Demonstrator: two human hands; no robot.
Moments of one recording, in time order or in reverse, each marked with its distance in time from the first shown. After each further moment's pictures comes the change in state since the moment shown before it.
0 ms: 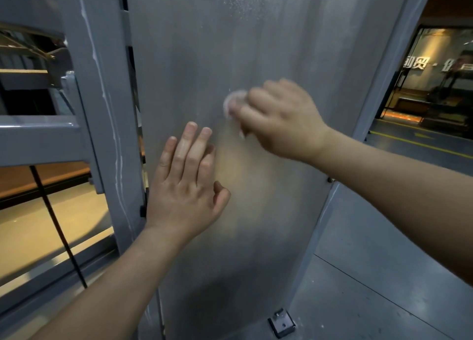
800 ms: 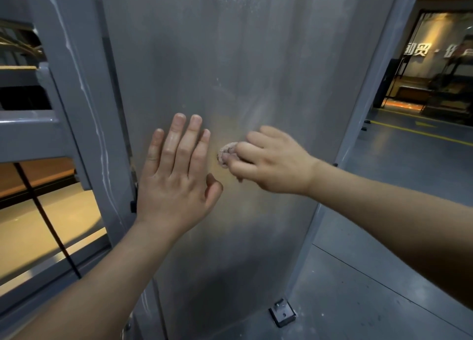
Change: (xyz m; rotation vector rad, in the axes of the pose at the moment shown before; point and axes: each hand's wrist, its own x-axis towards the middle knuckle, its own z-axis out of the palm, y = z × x) left_hand 0.001 0.001 0.001 0.095 -0.056 0.012; right_hand -0.055 -0.042 0.005 0.203 -0.135 -0.094
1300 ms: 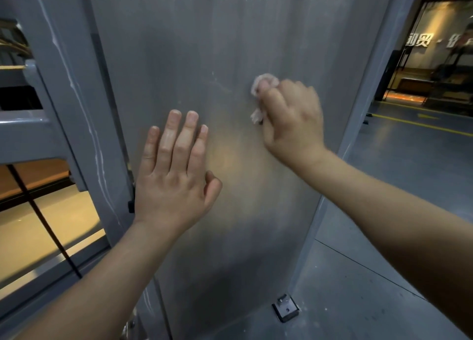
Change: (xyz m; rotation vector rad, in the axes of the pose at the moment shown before) left_hand 0.000 0.001 0.003 0.033 0.009 0.001; right_hand 0.004 0.024 0.006 -0.085 0.222 0.643
